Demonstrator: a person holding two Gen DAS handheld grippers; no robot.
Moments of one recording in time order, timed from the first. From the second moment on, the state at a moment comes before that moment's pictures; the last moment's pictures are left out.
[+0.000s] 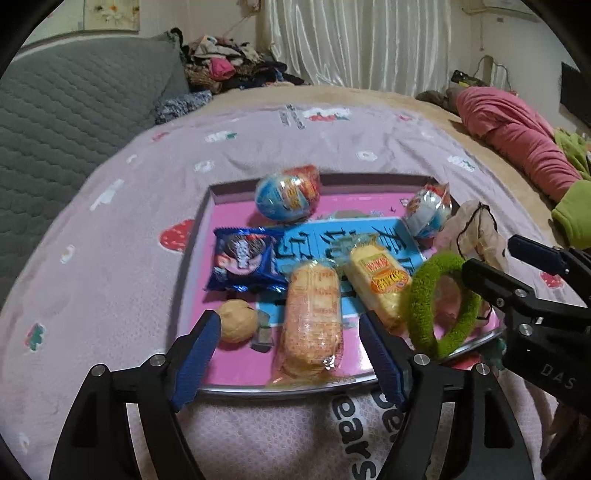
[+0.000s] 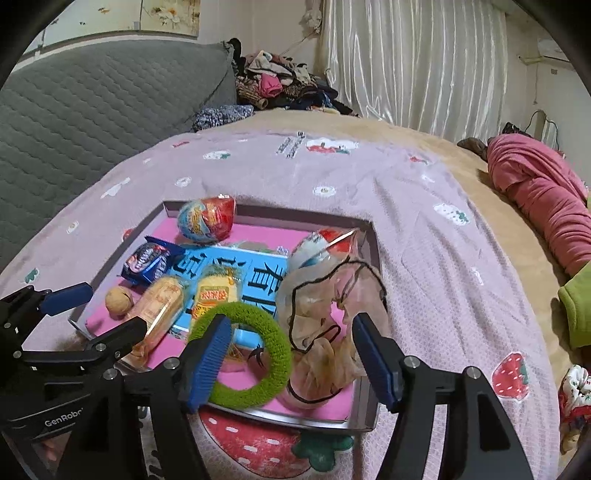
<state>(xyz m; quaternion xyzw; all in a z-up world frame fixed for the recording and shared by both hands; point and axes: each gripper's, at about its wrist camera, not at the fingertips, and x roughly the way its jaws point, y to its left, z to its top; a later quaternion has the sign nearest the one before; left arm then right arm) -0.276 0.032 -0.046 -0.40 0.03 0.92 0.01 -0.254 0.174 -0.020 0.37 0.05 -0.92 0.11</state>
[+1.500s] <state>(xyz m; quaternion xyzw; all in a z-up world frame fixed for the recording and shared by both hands) -0.100 -0.001 0.117 -0.30 0.01 0.95 -0.03 -0.081 0.169 0.146 0.24 0.03 -0.96 0.11</state>
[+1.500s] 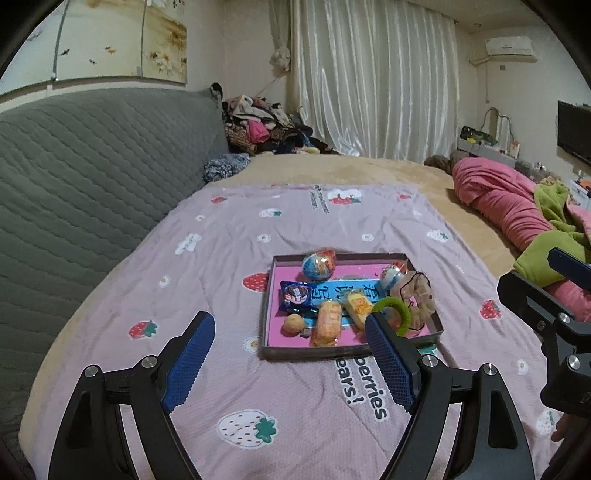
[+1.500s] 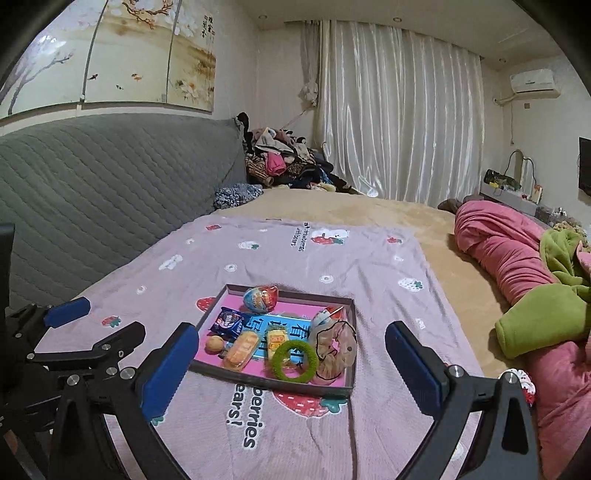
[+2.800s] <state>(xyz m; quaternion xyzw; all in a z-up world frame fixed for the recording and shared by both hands) 0.017 0.001 0.137 -0.27 0.01 0.96 -0.01 0.035 0.177 0.163 0.23 0.04 -0.97 0.10</state>
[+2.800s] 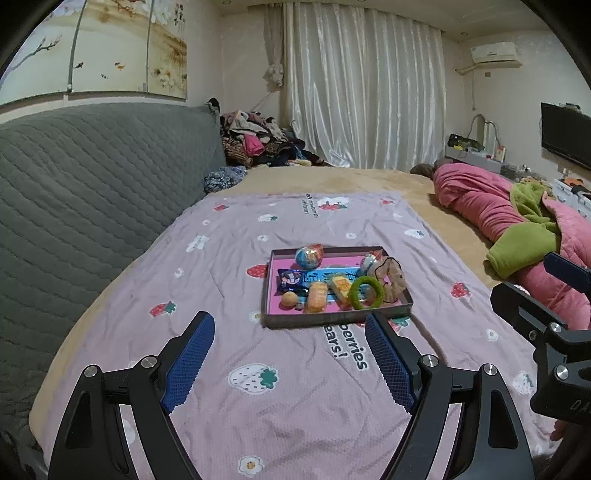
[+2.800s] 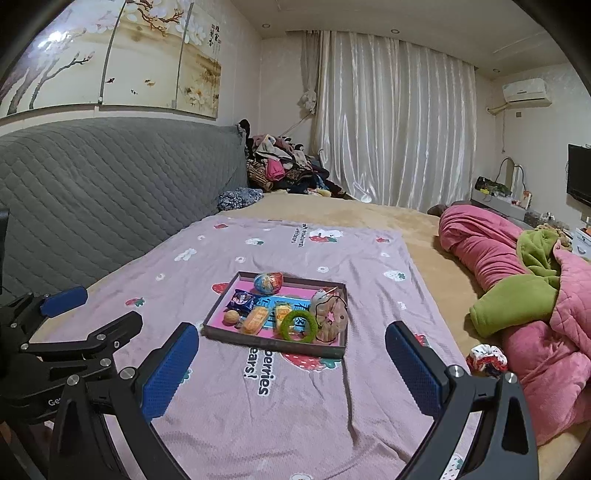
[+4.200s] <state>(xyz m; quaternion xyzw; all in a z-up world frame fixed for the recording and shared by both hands) 0.020 0.005 0.097 -0.30 0.01 0.95 -0.02 0.035 0.179 0.121 0.27 0.05 -0.96 0.10</state>
